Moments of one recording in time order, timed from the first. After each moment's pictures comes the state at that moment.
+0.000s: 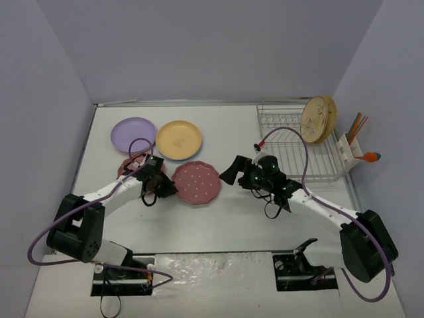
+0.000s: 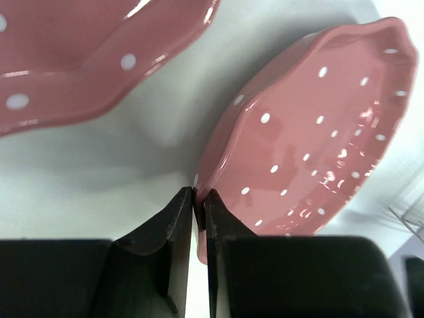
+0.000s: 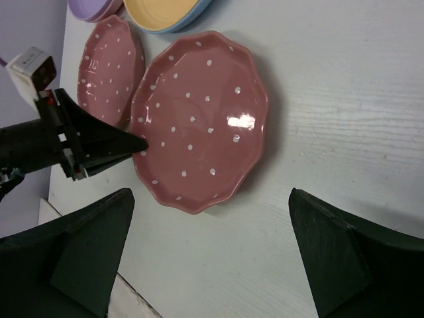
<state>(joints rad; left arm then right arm) -0.37 1.44 0.75 -0.35 0.09 -1.09 0.55 1.22 0.57 0.16 -0.19 0.74</state>
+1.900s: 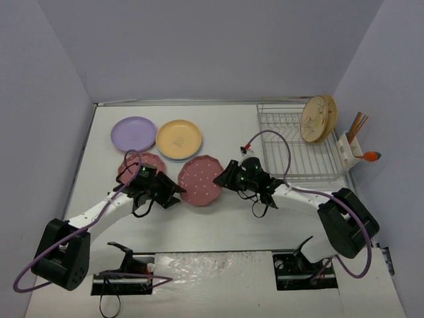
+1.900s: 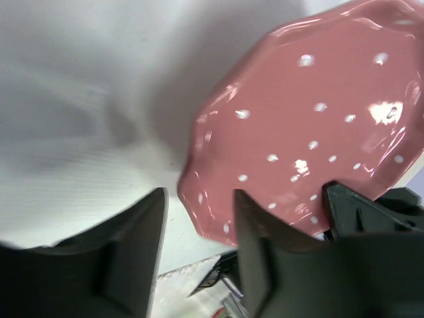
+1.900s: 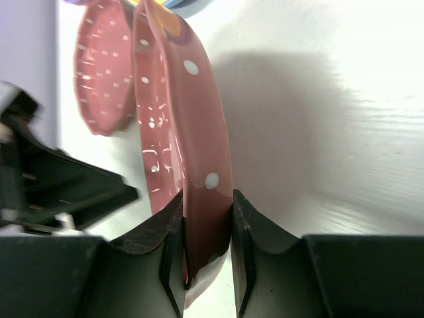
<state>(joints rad) -0.37 1.21 0.58 -0.26 0.28 -1.29 0.66 1.44 0.61 0.30 -0.15 0.89</state>
